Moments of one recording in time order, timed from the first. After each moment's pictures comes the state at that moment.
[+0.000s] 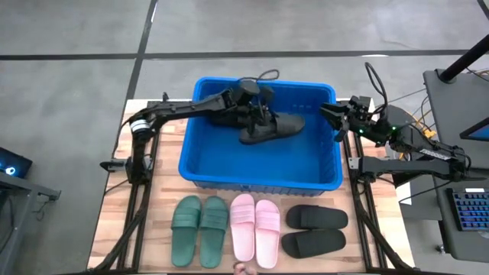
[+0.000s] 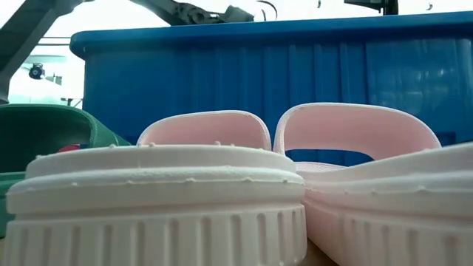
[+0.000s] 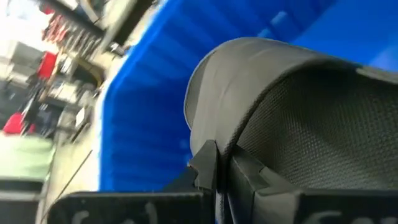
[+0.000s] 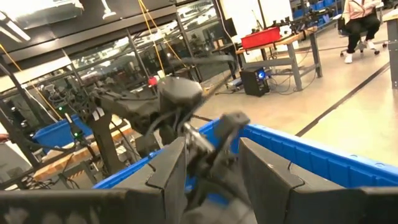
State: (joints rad) left arm 0.40 1.95 1.65 -0.16 0.27 1.10; right arm -0.23 0.57 0.78 -0.17 0.26 0.34
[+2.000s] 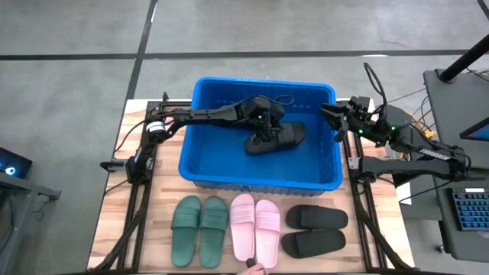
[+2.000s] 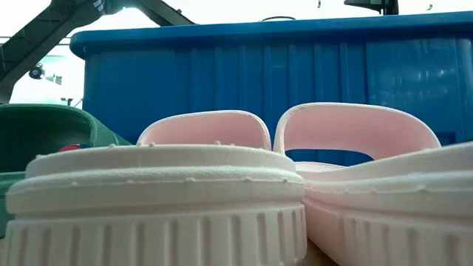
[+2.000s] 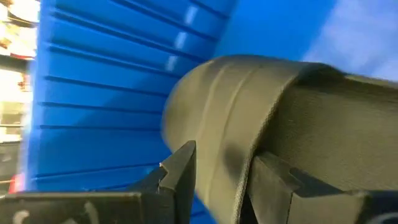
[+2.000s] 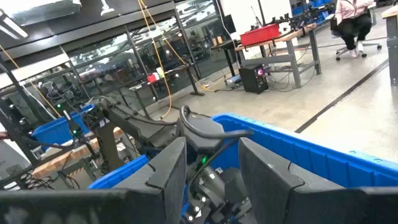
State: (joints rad) left arm 0.35 2.11 1.68 -0.14 0.25 1.39; right arm -0.23 0.57 0.78 -0.18 0.26 0.35
